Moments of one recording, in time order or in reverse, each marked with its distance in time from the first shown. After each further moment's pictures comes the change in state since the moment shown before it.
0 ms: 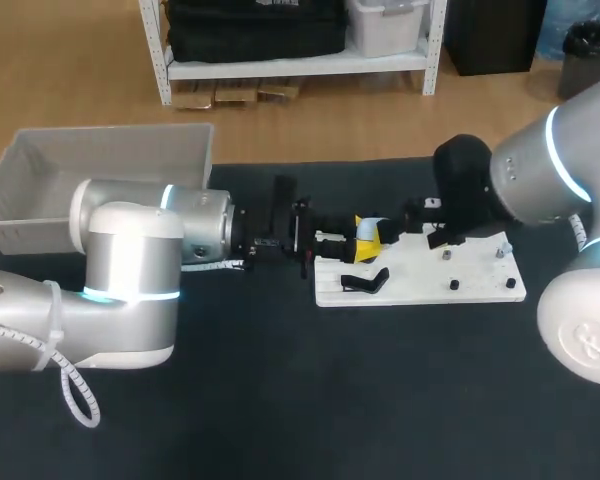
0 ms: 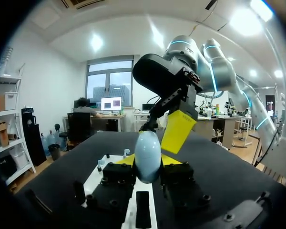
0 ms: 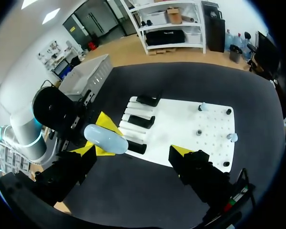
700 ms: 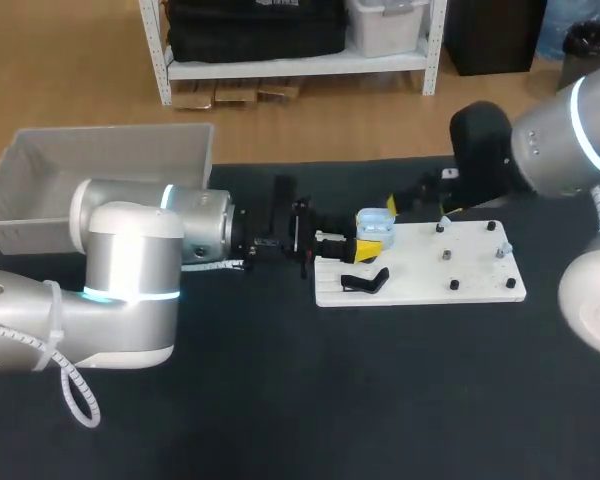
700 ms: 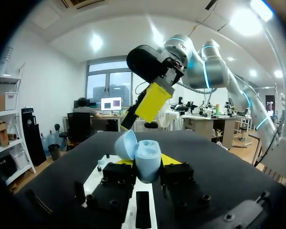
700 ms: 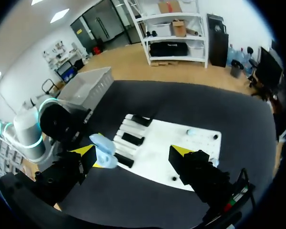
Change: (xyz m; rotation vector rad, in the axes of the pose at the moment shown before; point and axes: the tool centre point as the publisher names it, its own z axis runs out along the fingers) left arm 0.000 0.000 0.000 0.001 0.000 0.000; right arm -0.039 -0.023 -0.028 0.040 -0.060 -0.134
